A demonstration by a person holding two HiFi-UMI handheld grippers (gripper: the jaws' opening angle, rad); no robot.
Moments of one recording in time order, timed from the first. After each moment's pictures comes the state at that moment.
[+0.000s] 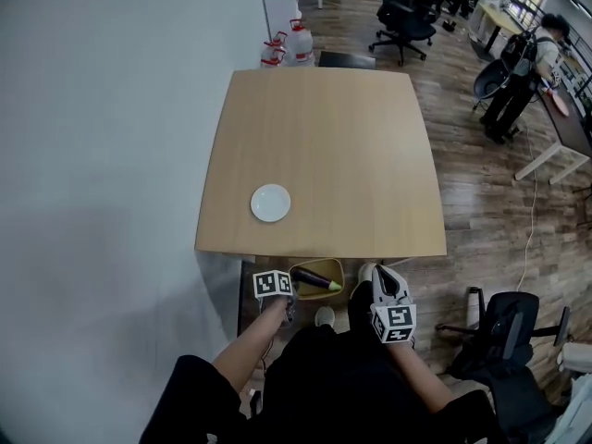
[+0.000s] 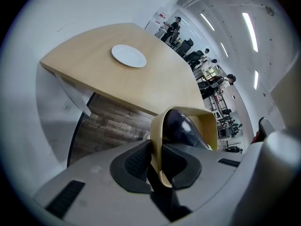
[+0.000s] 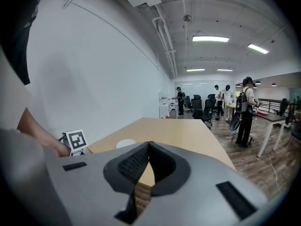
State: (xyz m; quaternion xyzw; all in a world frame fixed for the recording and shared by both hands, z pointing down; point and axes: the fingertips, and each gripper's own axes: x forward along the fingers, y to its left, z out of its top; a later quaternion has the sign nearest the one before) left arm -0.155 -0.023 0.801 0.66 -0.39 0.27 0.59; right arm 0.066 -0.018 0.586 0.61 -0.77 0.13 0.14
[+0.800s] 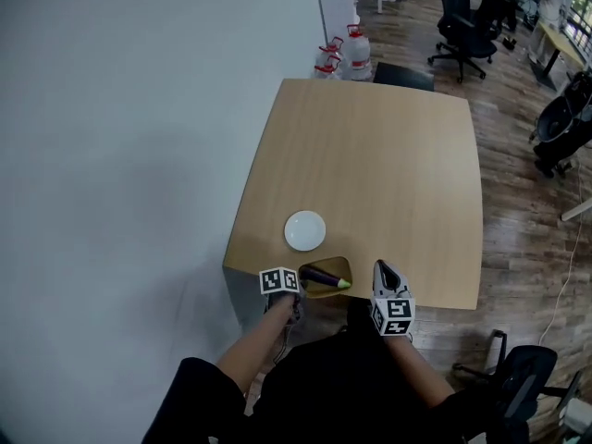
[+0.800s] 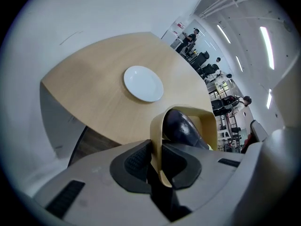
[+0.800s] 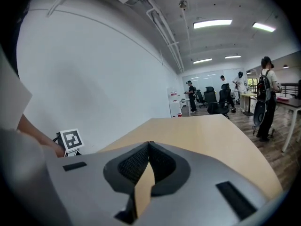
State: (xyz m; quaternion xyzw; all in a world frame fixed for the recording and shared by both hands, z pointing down) left arm -0.202 -0.135 0.796 0.61 -0.46 0.23 0.60; right arm 0.019 -0.179 0.621 0.55 -0.81 0.17 0.11
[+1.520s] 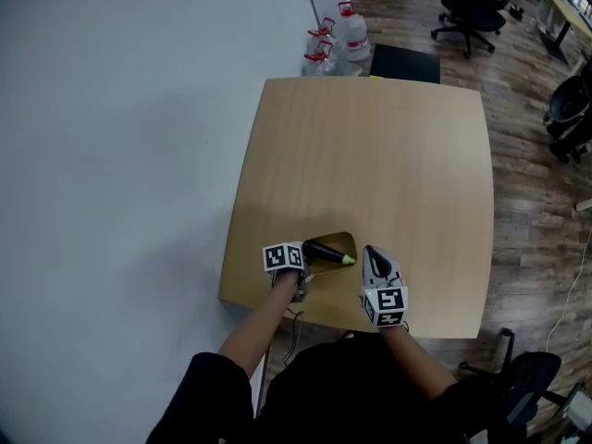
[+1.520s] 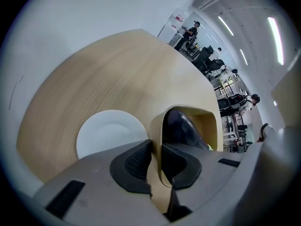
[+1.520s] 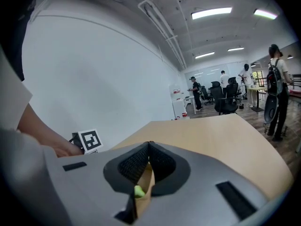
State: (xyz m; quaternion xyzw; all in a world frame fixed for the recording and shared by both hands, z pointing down) left arm -0.173 -0.328 0.800 0.60 -0.47 0.28 0.59; right arm 0.014 -0.344 0.622 0.52 -0.83 0.19 0.10
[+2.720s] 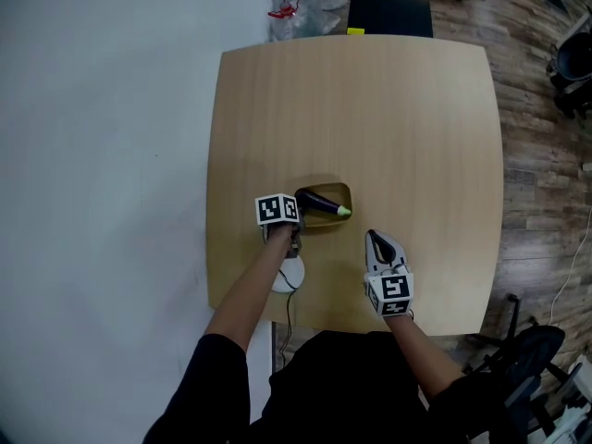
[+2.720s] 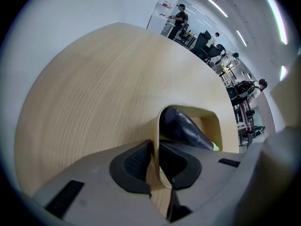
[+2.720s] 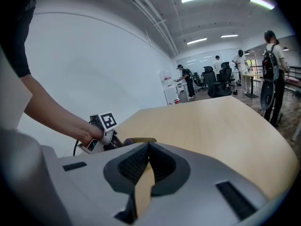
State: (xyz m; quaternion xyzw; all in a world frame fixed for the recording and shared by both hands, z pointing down) left arm -0.143 -0.489 0.857 0.61 -0.45 0.35 0.55; right arm 0.055 -0.412 0.703 0.53 -0.79 0.26 0.14
